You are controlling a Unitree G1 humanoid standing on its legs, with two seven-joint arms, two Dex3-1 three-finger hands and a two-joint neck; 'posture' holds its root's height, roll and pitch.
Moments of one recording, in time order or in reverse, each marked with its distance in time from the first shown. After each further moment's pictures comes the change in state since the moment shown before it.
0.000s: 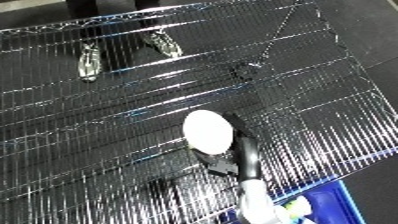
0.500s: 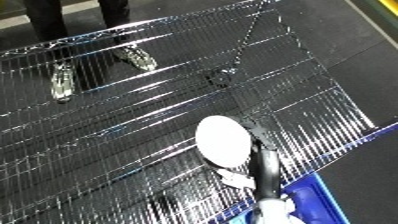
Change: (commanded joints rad) left arm 0.068 -0.018 0.058 0.001 0.029 -0.026 -0.059; right arm 0.251 -0.002 -0.140 -0.312 -0.112 0.021 -0.085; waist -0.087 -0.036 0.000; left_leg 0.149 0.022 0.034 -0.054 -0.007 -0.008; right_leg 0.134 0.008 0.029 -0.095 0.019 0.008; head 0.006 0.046
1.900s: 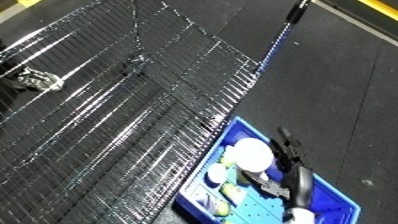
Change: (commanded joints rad) left arm 0.029 -0.118 -0.003 0.073 -0.014 -0.098 -0.028; right arm 0.414 0.017 -0.228 0.060 0.201 -0.169 0.047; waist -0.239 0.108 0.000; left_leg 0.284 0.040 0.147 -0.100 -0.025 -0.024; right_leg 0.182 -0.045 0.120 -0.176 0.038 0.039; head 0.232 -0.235
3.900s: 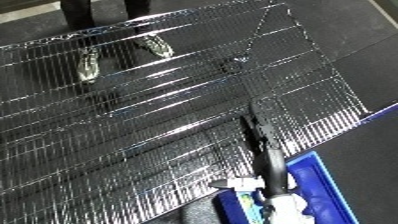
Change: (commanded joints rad) left arm 0.006 0.047 0.053 0.001 0.041 0.107 -0.025; right arm -0.097 0.151 0.247 -0.151 -0.117 0.129 0.163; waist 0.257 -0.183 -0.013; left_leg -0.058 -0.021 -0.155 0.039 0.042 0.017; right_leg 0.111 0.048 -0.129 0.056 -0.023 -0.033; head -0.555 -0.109
